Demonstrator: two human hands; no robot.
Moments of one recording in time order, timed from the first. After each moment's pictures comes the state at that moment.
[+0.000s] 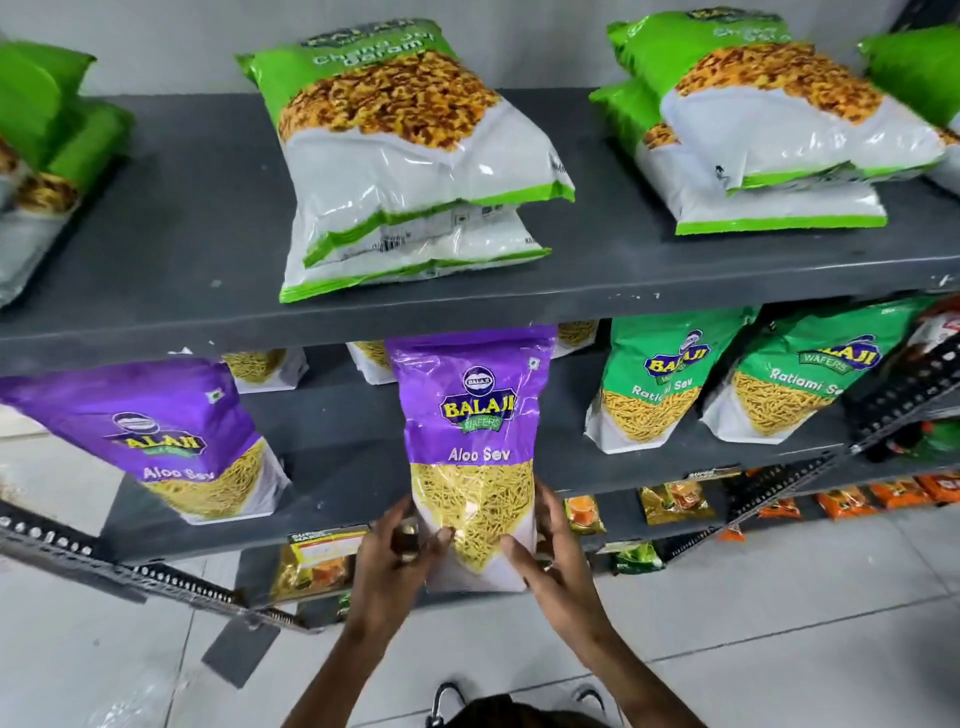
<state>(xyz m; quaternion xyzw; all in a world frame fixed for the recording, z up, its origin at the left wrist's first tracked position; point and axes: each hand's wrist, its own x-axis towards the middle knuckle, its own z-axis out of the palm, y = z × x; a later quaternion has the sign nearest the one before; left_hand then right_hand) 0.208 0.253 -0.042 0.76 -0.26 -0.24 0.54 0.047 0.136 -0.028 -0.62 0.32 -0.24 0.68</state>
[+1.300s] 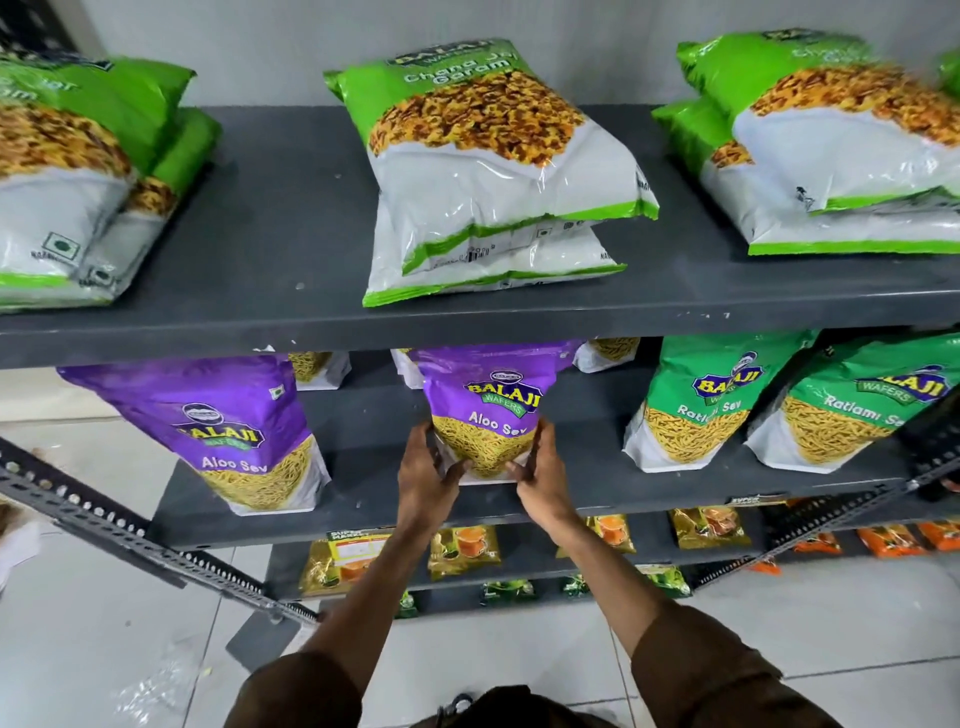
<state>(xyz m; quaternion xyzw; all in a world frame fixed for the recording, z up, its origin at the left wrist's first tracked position) 0.286 0.190 -0.064 0.80 -0.24 -0.19 0.52 0.167 0.066 -0.069 -0.73 0.35 -0.23 0.54</state>
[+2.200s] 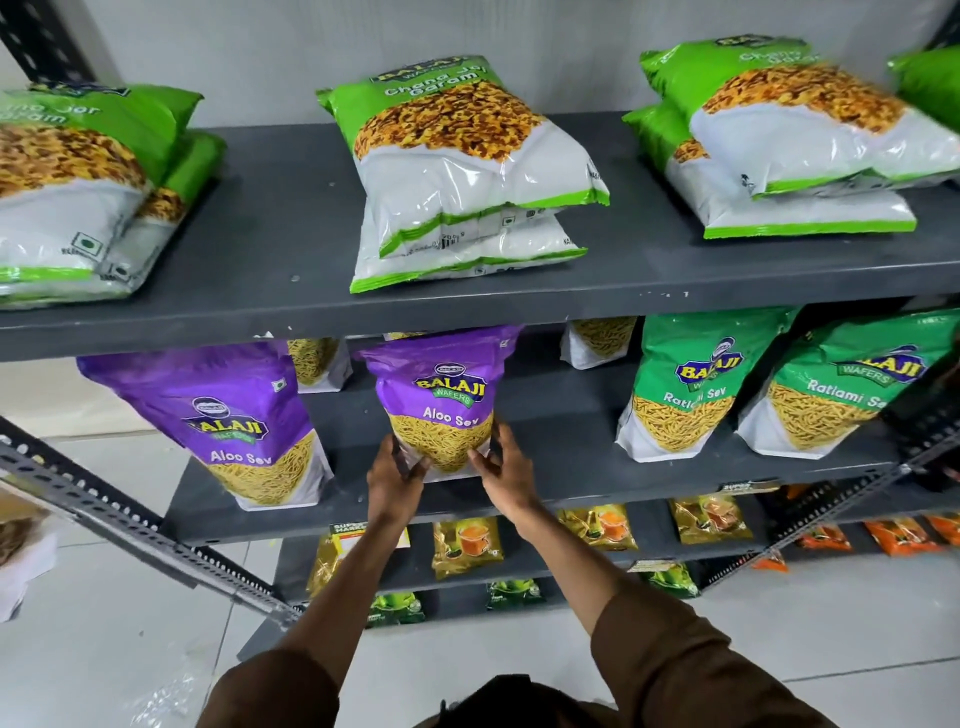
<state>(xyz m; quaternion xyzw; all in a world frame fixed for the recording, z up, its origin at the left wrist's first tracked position) 0.298 0.214 -0.069 0.82 -0.18 -0.17 0.52 0.183 0.094 -0.071 -0.74 0.33 -0.20 0.55</state>
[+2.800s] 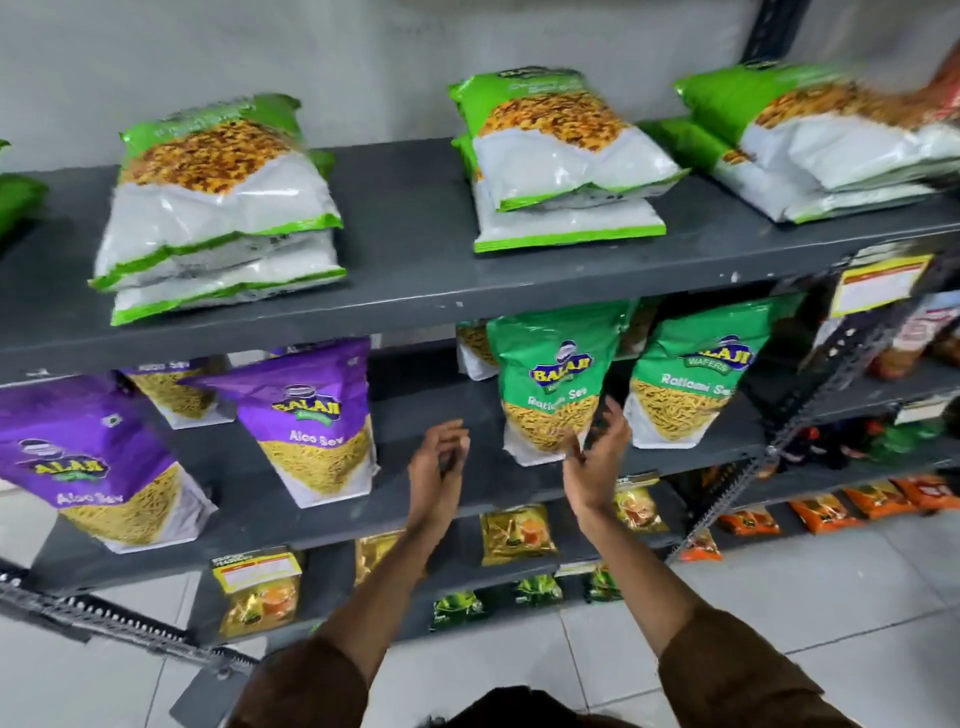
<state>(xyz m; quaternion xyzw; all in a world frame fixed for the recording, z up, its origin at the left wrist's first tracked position) 0.139 0.075 -0.036 0.72 -0.29 -0.16 0.60 -0.003 -0.059 -0.059 -0.63 0.46 -0.46 0.42</state>
